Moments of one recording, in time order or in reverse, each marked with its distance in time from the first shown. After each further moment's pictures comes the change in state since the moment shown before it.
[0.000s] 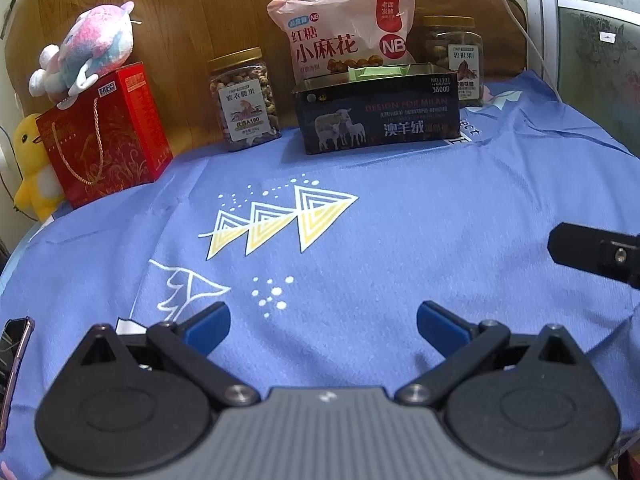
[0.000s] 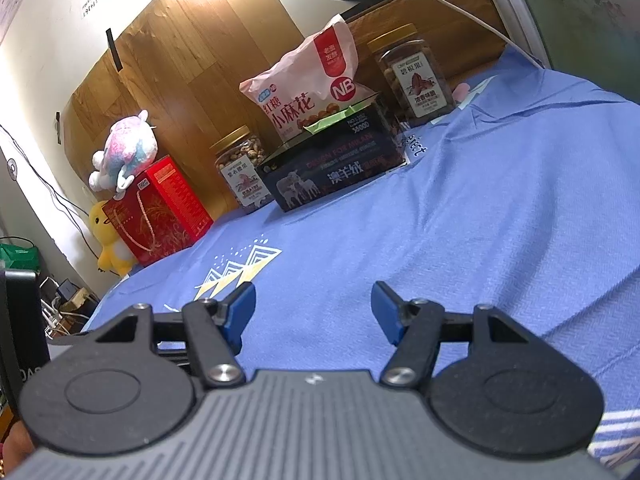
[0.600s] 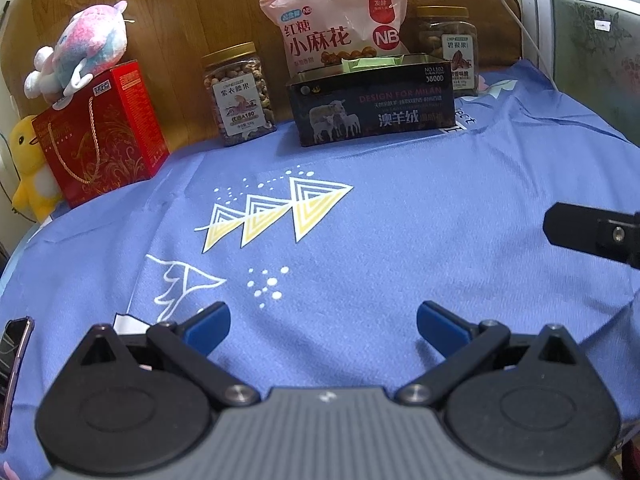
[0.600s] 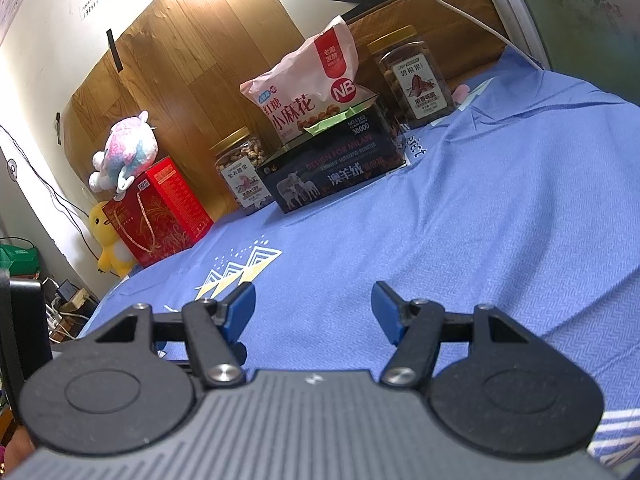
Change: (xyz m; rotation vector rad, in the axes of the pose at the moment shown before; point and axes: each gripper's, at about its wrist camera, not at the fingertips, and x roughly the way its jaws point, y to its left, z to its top) left arm 0.001 -0.004 -0.004 0.025 0.017 -0.003; right arm 0.000 0.000 0.000 -0.001 0.001 0.001
